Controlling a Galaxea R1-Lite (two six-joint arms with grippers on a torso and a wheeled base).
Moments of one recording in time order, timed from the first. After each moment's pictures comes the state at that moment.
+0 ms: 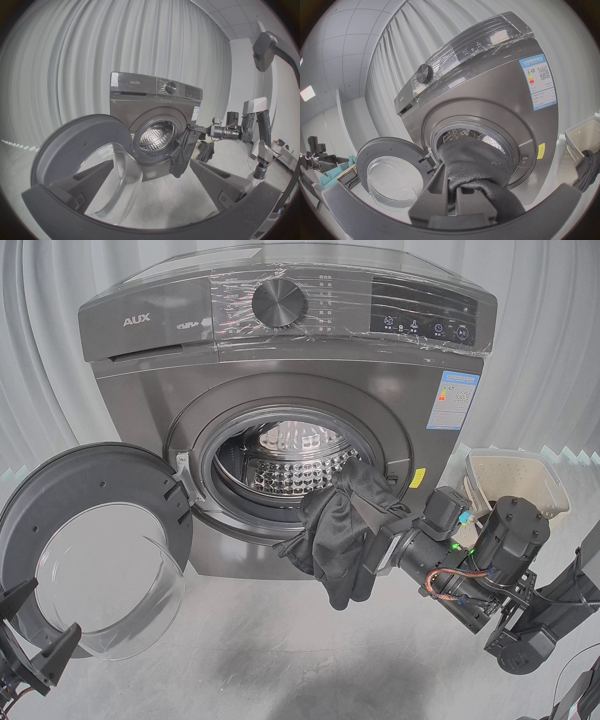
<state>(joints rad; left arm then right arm) -0.04 0.48 -0.26 -0.20 -0.33 0.02 0.79 1.86 -0.58 -1.42 -0.18 0.20</state>
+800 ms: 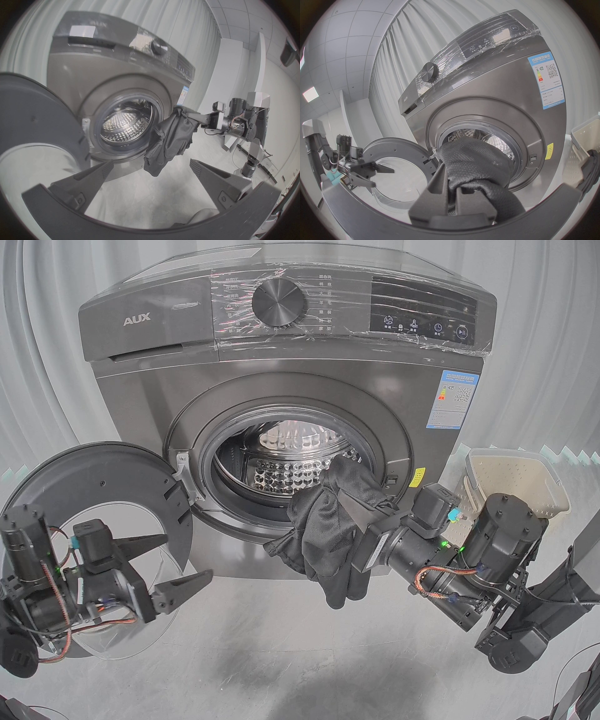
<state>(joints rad) -0.31 1.38 -0.33 -0.85 -0.38 0.00 0.80 1.89 -0.63 -1.42 -0.16 0.20</state>
